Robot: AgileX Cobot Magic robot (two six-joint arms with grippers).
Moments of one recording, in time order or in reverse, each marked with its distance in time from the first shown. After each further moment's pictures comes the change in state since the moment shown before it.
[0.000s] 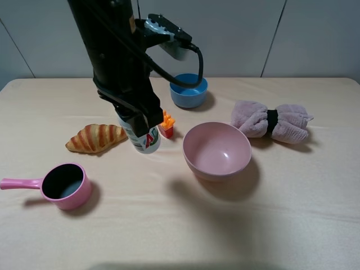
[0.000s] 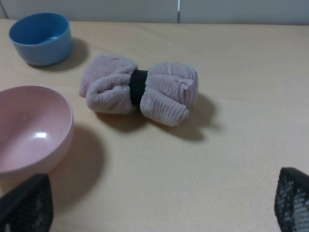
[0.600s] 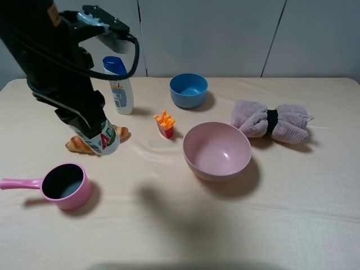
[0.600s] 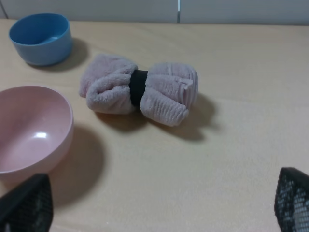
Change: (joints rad) left arm 0.119 -0.213 0.208 0.010 0.000 -0.026; right arm 0.000 0.000 0.000 0.000 0.000 0.000
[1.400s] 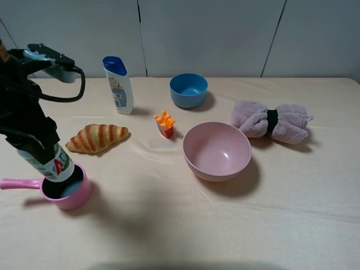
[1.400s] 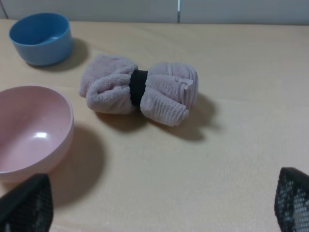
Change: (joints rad) left arm 0.213 -0.082 0.230 -0.023 0.000 -0.006; right arm 0.000 0.000 0.000 0.000 0.000 0.000
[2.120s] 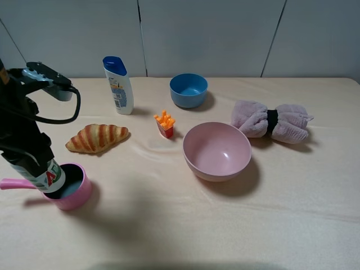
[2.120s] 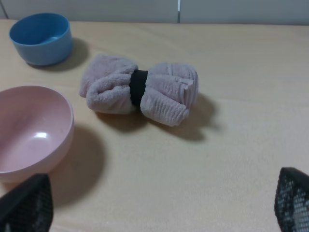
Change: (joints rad) left arm 0.005 0.000 0.078 0.042 -0.054 -0.001; right arm 0.000 0.000 0.000 0.000 0.000 0.000
